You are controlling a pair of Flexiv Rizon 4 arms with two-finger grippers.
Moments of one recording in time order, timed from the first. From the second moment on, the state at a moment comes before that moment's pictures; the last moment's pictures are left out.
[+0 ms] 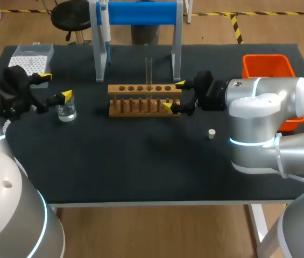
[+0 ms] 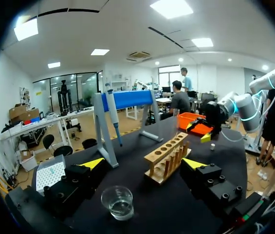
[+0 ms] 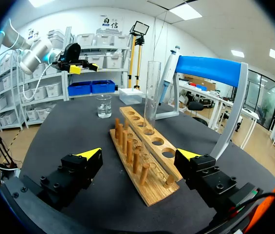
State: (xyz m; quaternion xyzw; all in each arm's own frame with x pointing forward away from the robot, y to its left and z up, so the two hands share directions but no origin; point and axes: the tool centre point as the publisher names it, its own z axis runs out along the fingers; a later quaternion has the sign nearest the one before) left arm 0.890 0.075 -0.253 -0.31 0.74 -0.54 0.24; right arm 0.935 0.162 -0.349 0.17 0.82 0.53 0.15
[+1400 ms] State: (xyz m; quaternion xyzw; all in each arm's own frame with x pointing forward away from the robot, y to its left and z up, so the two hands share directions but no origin) left arm 0.967 0.256 -0.282 -0.49 0.71 -0.38 0.34; right arm 0.935 0.162 -0.349 0.17 0.82 0.53 0.15
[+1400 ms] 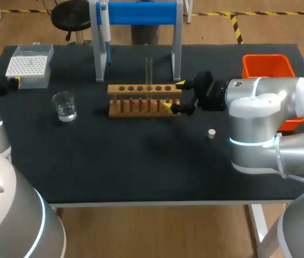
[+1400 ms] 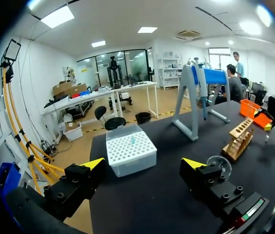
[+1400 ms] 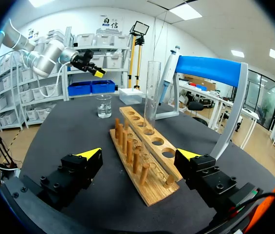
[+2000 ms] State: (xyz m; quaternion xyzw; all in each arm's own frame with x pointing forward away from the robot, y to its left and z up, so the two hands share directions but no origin) left arm 1.010 0.253 -0.298 -0.52 0.69 -0.39 0.33; right arm 0.935 0.162 -0.349 0.17 0.82 0.53 0.15
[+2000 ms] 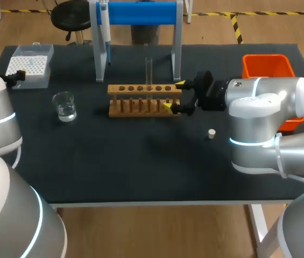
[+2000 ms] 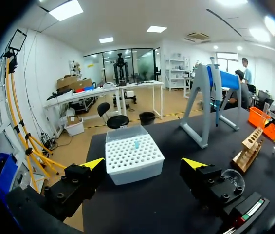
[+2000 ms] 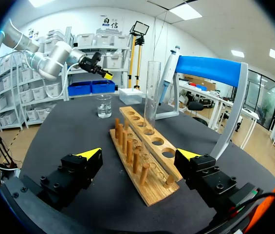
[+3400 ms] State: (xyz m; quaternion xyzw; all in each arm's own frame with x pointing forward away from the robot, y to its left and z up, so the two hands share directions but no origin) left arm 1.079 0.243 -0.339 -0.55 0.65 -0.40 0.34; right arm 0.935 0.162 -0.349 0.17 0.82 0.53 0.15
